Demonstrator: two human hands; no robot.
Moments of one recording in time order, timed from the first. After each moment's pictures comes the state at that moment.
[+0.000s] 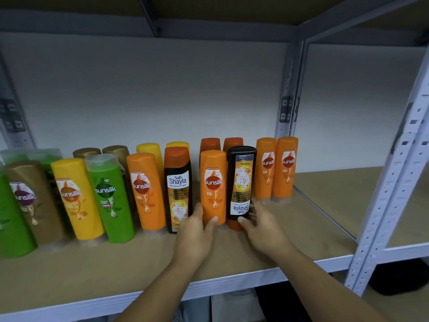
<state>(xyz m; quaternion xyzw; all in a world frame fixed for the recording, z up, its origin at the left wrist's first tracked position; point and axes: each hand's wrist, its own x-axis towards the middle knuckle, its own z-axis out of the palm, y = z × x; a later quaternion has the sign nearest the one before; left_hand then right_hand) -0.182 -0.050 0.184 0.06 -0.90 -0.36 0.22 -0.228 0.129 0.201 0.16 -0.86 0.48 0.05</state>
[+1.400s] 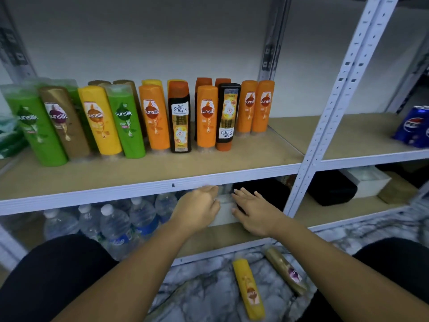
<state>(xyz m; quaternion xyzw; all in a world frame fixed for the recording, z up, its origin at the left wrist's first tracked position) -0.011 -0.026 0.149 -0.13 -0.98 -0.14 0.08 -0.034 0.179 0.158 0.28 -0.95 0.08 -0.09</state>
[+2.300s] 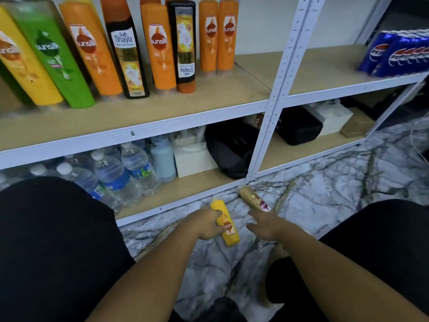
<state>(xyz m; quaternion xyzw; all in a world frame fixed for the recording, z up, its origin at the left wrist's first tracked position) 0.049 0.067 -0.011 -0.18 -0.93 -0.14 -0.29 0.067 0.291 0.016 0.04 -0.94 0.09 -0.32</state>
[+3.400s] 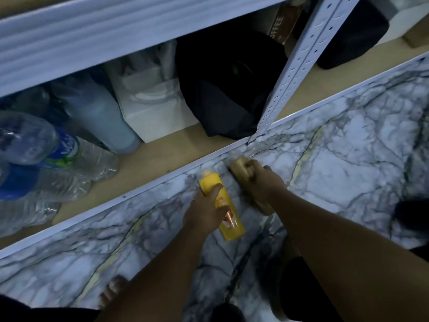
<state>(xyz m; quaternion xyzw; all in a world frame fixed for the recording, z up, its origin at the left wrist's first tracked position) -0.040 0.111 -0.212 -0.02 -0.92 -0.25 -0.31 -0.093 0.314 -0.183 -0.12 -0.93 0.19 -0.28</state>
